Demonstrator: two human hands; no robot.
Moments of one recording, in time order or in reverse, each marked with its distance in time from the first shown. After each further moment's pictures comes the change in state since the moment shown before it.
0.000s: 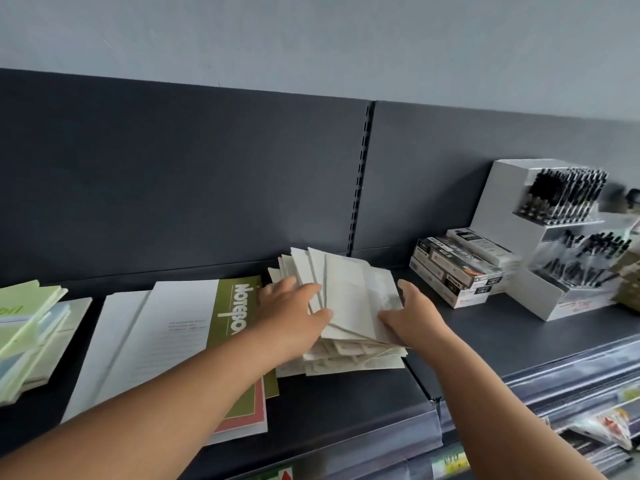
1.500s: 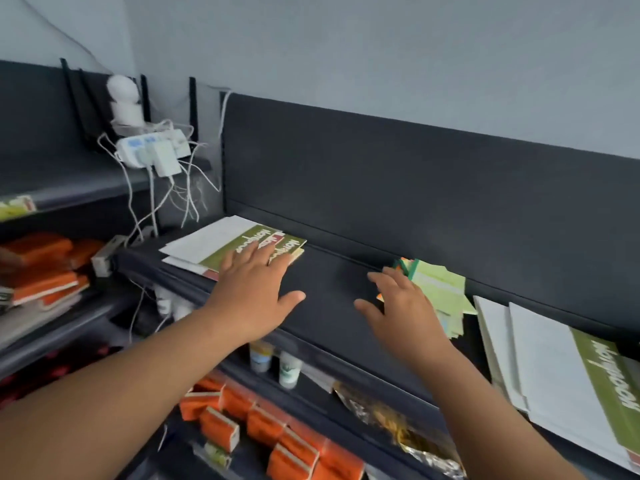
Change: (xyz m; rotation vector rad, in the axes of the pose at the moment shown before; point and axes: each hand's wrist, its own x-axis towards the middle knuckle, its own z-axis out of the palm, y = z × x) left_hand -0.374 -0.352 -0.246 0.562 0.519 -0.530; right_hand -0.322 -0.314 0.297 -0.348 -0.254 -1.034
